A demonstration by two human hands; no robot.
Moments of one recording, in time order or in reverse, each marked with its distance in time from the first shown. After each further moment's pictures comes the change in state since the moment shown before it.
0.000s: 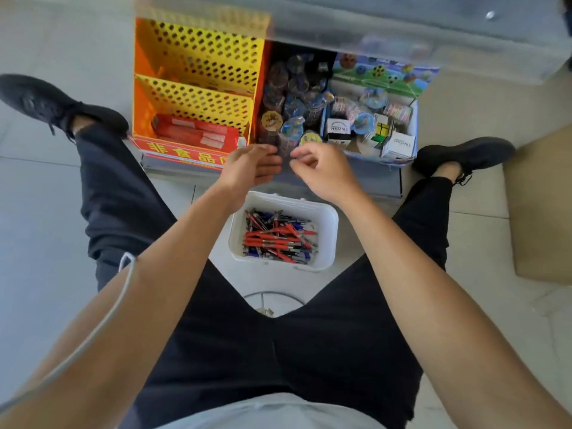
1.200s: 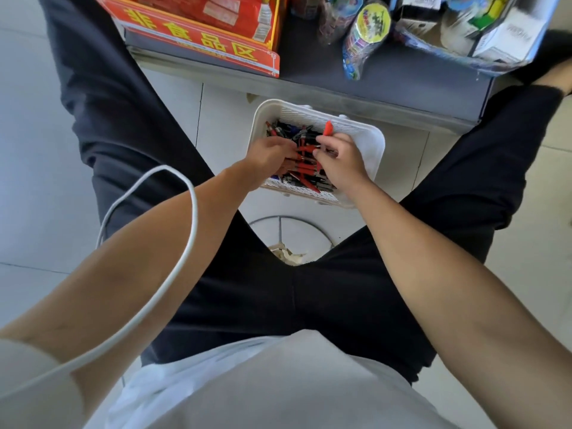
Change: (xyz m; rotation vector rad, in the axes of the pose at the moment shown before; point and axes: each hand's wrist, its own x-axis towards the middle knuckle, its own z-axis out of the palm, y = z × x) left_hand 0.033 -0.150 -0.029 0.261 0.015 -0.474; right_hand -0.009 0.137 0.119 0.099 -0.178 0.362
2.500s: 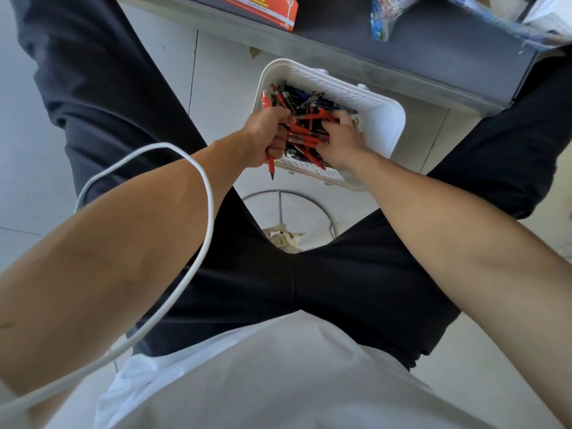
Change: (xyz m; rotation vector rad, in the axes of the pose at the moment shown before) left_hand 0.014 -0.008 -0.016 -0.357 -0.122 -0.246; right_hand 0.038 0.023 0.023 -0.533 -0.286 0.076
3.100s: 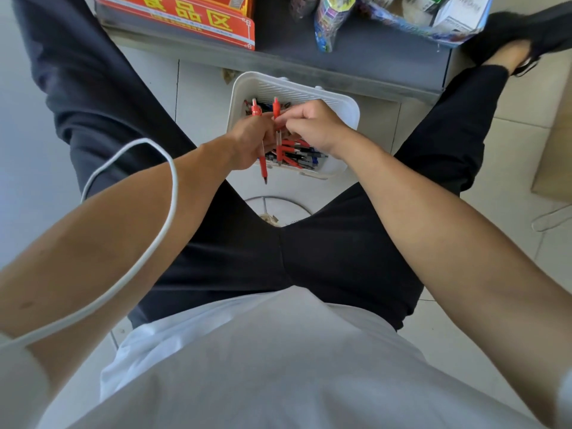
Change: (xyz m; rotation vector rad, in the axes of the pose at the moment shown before) left_hand -0.038 -0.017 0.027 0.126 -0.076 0.229; right_hand -0.094 -0.042 -0.047 0.530 0.058 -0.226
